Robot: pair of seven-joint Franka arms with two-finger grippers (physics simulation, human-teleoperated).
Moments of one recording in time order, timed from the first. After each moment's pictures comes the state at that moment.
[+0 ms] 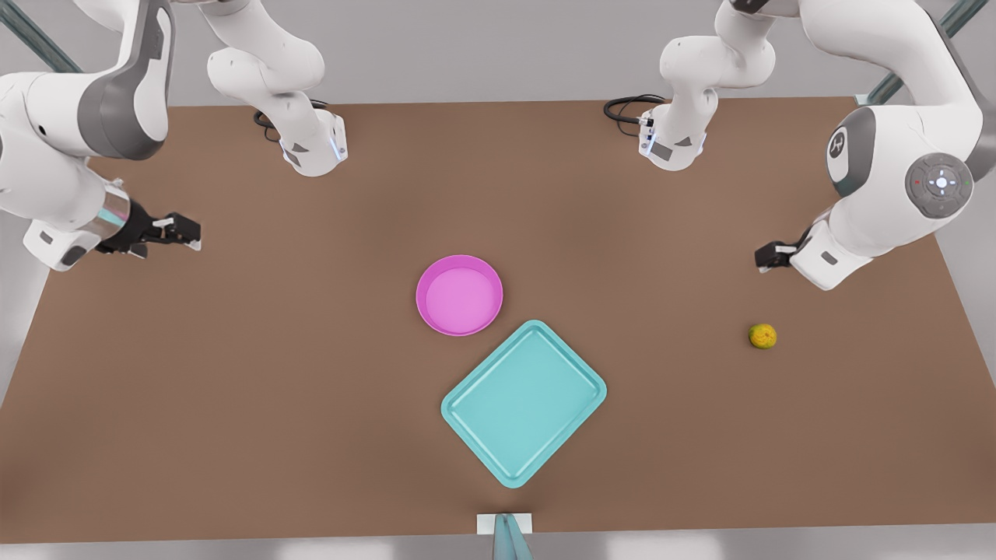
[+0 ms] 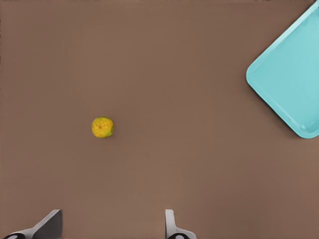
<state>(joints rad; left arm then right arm) -0.07 0.15 0.00 -1.47 0.07 1.49 -0.02 0.14 0.04 -0.18 -1.53 0.00 1.45 -0.18</state>
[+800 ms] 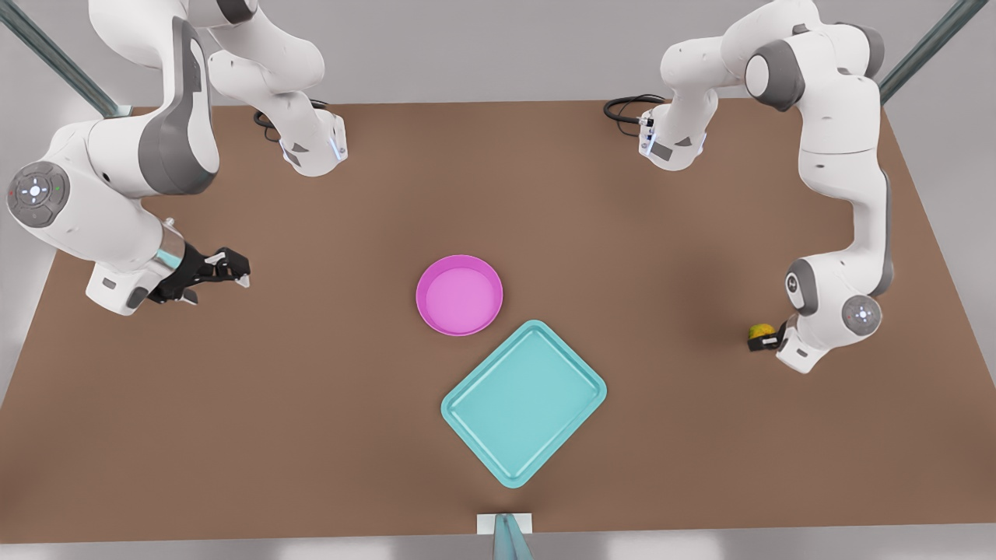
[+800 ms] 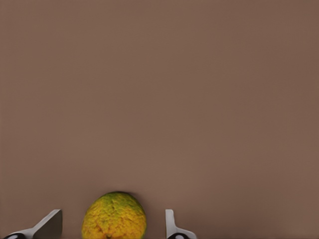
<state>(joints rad) 0.11 0.57 0.08 -1.85 0.03 2.32 0.03 0.17 0.17 -0.11 -1.45 0.08 1.58 -0.25</state>
